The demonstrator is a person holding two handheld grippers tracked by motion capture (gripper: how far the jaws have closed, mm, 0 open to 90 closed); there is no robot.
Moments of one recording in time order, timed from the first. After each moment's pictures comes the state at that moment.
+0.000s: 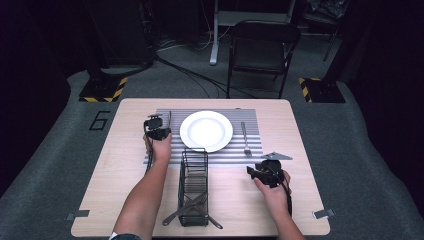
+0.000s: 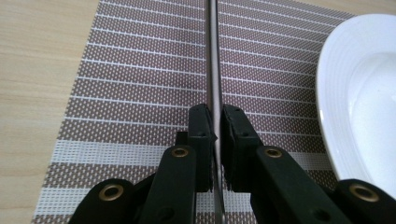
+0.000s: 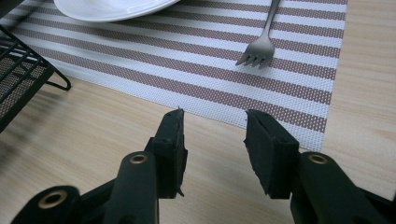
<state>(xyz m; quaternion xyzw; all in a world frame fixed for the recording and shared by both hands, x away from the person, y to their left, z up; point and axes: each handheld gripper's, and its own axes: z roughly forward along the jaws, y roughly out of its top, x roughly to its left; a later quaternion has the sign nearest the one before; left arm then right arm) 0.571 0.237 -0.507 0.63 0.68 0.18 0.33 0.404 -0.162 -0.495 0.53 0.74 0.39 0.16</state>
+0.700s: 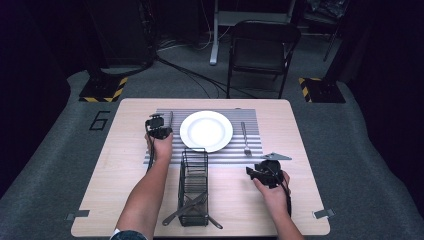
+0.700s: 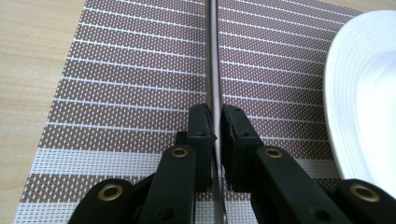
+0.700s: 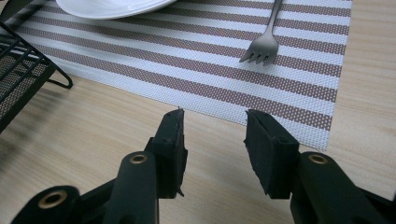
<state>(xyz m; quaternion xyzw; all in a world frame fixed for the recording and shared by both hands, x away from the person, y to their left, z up) 0.577 0.237 -0.511 0.63 0.68 0.17 0.33 0.403 -0.160 -0.496 0.52 0.74 0.39 0.15</state>
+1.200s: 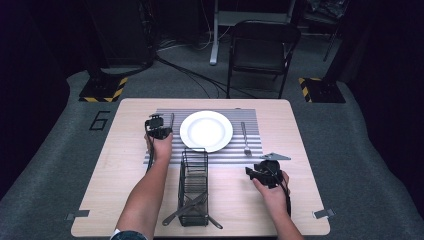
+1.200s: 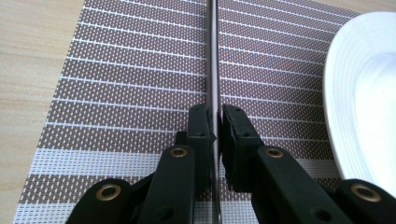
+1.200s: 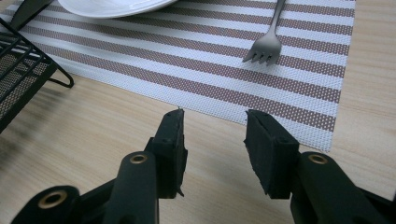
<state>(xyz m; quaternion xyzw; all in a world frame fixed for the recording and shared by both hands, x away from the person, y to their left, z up) 0.577 0.238 -0.511 0.63 0.68 0.16 0.33 0.403 -0.159 -0.497 0.52 0.75 0.38 0.15</state>
